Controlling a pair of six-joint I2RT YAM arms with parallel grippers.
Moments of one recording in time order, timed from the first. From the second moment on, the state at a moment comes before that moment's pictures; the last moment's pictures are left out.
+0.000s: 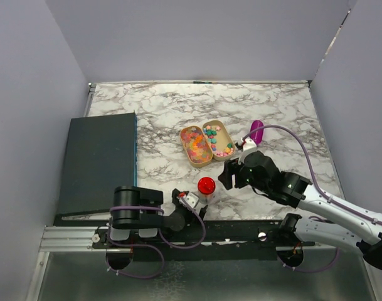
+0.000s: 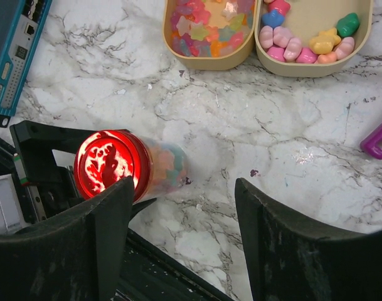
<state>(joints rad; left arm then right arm) -1.50 1.82 0.12 1.42 -0.81 -0.26 0.94 0.89 0.72 -0.43 0.22 0.46</state>
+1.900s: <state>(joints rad) -1.15 2.04 0.30 1.54 -0.23 -0.12 0.72 1.05 0.64 -0.16 -0.28 0.40</state>
